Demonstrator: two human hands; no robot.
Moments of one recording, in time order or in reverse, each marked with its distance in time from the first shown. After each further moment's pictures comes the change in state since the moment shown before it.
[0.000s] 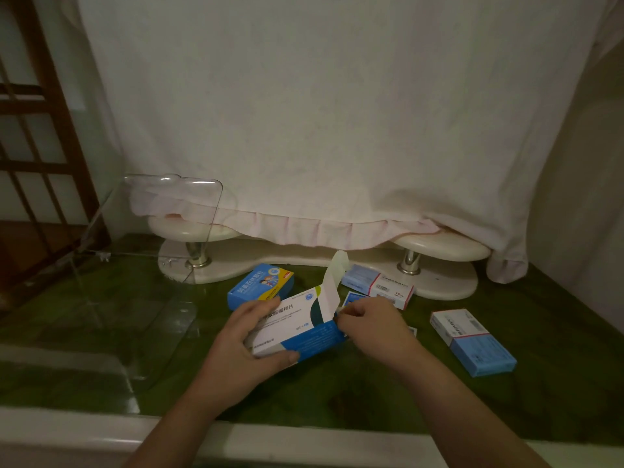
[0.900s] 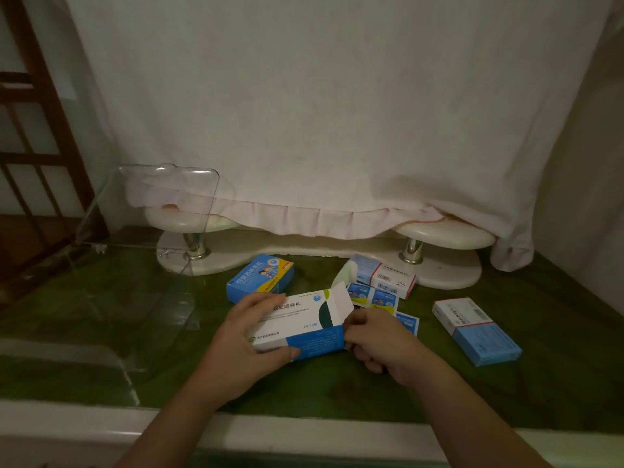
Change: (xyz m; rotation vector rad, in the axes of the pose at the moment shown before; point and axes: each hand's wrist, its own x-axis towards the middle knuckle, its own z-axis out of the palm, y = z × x) left_hand 0.001 0.000 0.002 0.091 -0.032 0.051; right_hand 0.007 0.033 0.008 0.358 -0.256 0.213
